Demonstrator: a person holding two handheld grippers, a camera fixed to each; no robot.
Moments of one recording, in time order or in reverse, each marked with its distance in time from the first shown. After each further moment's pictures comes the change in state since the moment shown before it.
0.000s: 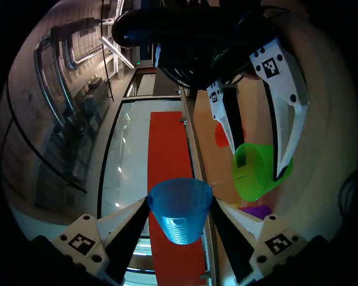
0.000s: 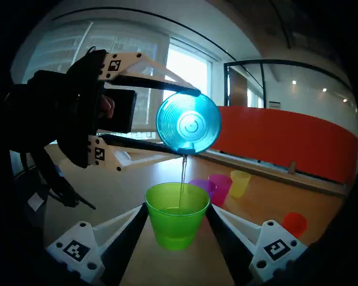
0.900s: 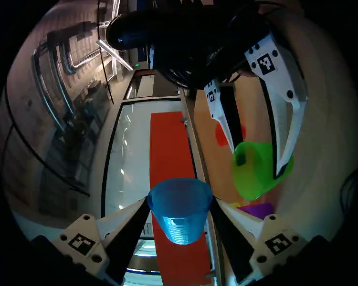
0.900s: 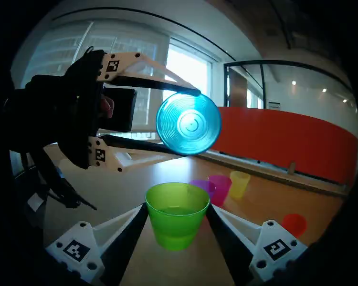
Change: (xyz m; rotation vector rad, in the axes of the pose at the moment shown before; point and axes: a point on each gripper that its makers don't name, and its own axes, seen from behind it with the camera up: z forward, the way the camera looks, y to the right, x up) left arm -0.001 -0.006 0.001 0.012 0.001 0.035; right arm 0.002 0.001 0.001 -0.002 0.003 -0.002
